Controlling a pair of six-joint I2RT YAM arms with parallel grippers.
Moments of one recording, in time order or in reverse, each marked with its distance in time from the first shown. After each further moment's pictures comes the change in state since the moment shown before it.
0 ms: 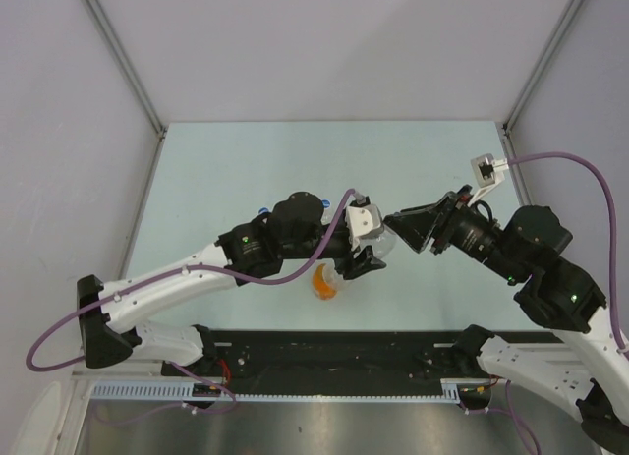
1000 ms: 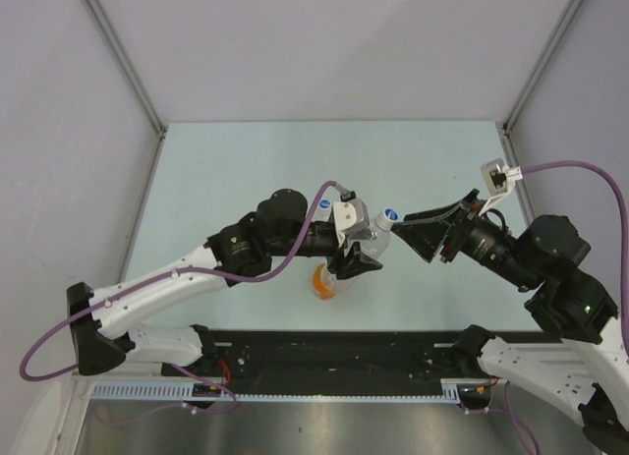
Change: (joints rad) left arm 0.048 -0.059 -0.055 0.076 0.123 -0.071; right arm 0.002 -0.056 0.000 0.000 -0.055 -0.054
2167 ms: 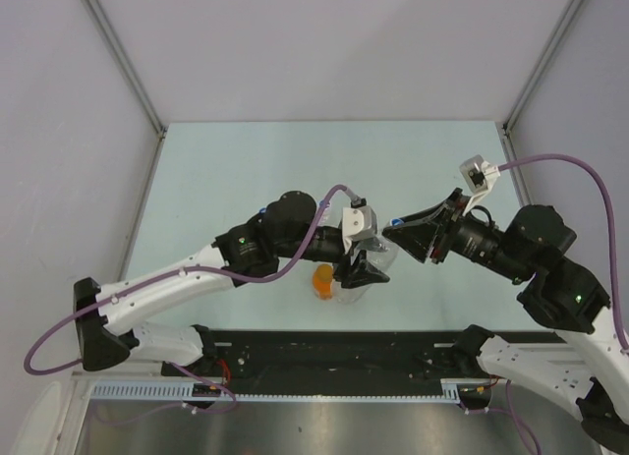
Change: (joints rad) left arm -0.025 0.038 0.026 0.005 0.089 -0.022; right arm 0.001 0.050 0.031 -0.026 -0.087 -0.092
